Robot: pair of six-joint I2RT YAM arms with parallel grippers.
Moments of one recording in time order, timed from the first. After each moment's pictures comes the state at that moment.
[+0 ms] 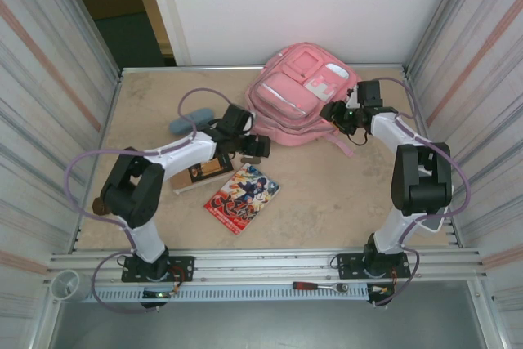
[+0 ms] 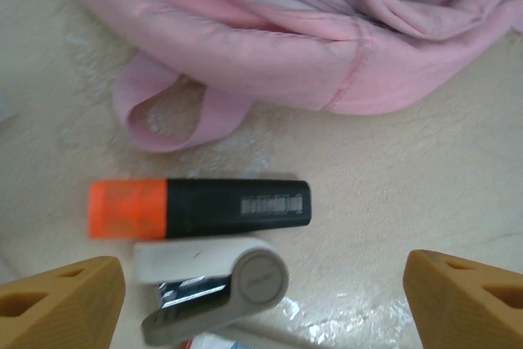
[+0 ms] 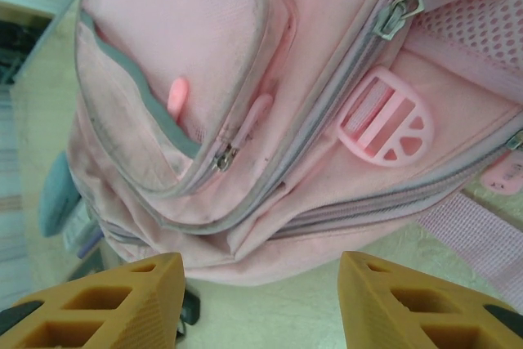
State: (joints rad) left arm -0.63 1.78 1.21 -0.35 0.05 -0.34; right arm 0.07 1.74 1.19 -0.33 -0.44 0.60
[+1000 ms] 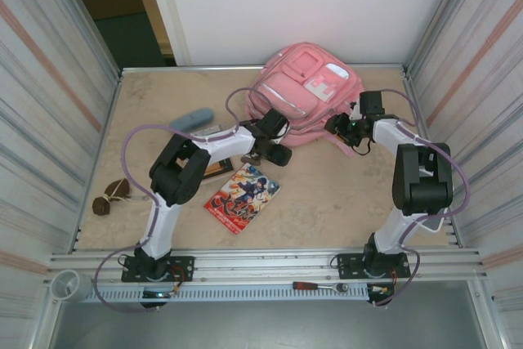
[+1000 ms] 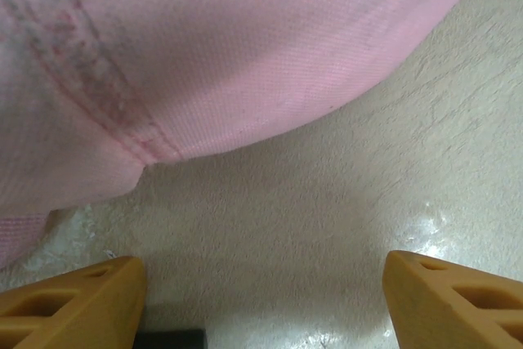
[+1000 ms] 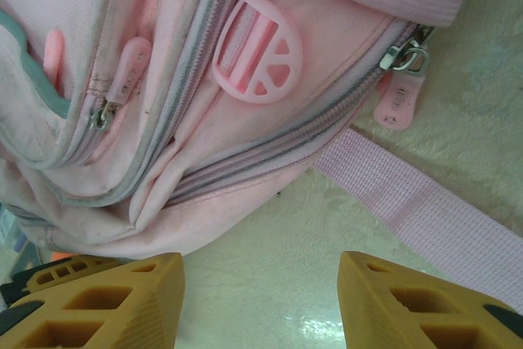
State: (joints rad) left arm -0.75 2.14 1.53 -0.50 -0.02 -0.16; right arm 0.03 1.74 1.10 -0.36 -0.42 0.56
